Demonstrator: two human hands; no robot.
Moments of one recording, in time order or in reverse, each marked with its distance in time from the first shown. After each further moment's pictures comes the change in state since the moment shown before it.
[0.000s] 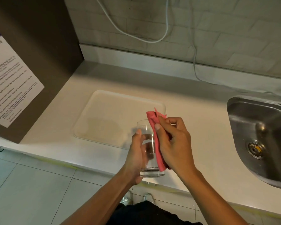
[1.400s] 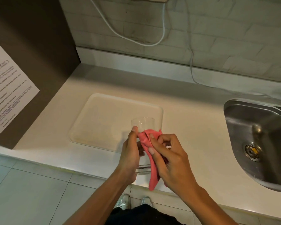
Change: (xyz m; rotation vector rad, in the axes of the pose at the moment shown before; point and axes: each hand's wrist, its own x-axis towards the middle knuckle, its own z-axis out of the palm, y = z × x) left_hand 0.008 0.020 0.005 0.109 0.041 0.038; right_hand -0.028 0.014 -0.008 -0.155 -0.115 -0.245
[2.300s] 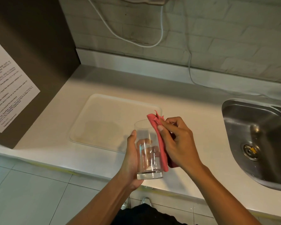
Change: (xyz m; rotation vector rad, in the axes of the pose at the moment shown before) left_hand -0.008 -0.021 0.000 -0.382 -0.206 -0.155; right_hand 0.041 0.016 -0.018 0.130 0.036 0.210
